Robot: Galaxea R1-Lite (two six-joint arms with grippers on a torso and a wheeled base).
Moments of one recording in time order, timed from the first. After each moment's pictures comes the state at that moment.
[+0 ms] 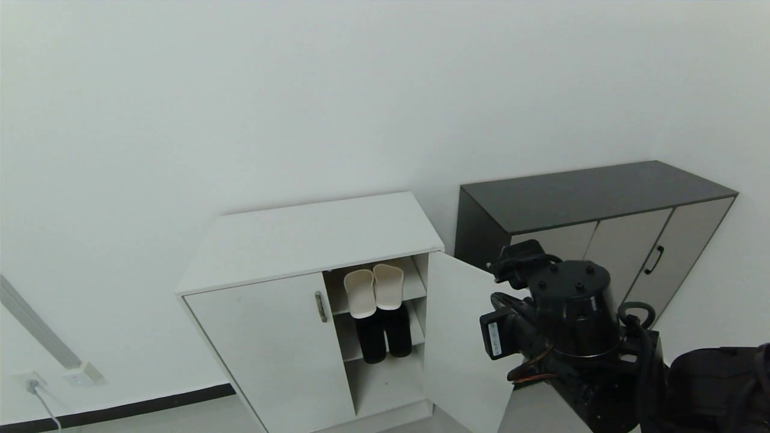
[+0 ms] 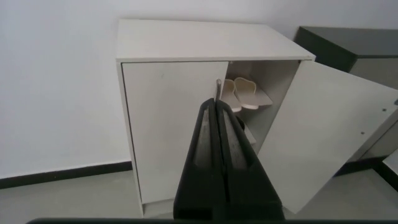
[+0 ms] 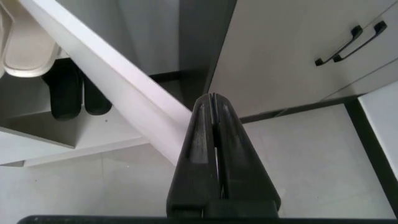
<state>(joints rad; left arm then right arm) 0.00 0.00 0.00 0.00 0.05 -0.10 0.86 1.78 -0.73 -0.67 -0.63 0.11</state>
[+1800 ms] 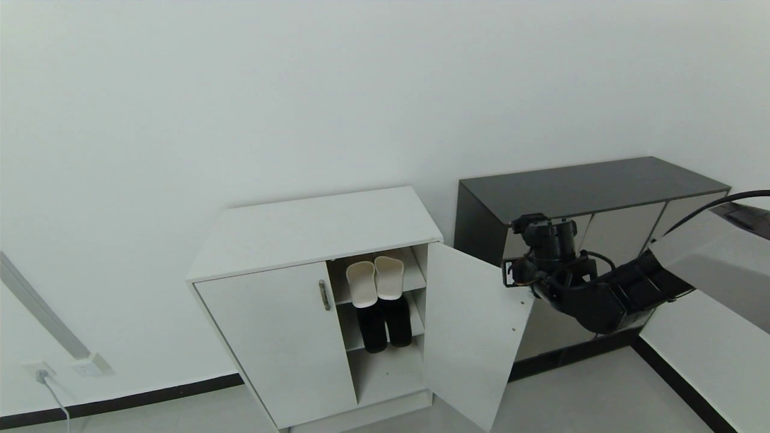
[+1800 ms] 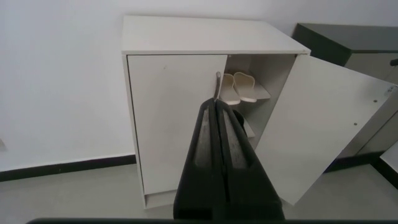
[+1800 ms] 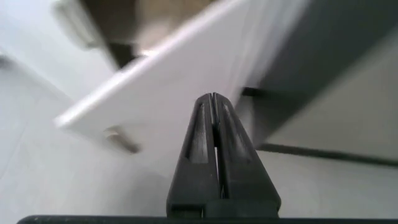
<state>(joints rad) 0.00 0.00 0.00 0.00 0.06 -0.10 0.42 2.20 -1.15 -0.66 -0.40 0.08</state>
